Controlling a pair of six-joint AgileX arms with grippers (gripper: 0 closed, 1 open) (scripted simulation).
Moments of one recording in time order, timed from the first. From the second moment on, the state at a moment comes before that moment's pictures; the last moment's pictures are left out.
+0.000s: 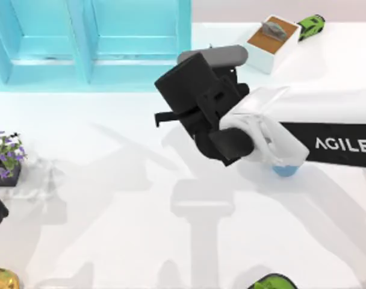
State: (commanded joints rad) left arm 0.00 0.00 0.00 0.00 0.00 0.00; right arm 0.82 1.96 1.30 -0.18 0.71 0.46
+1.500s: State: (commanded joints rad) left arm 0.00 0.00 0.00 0.00 0.00 0.00; right arm 0.88 1.62 0.60 1.14 1.18 -0.09
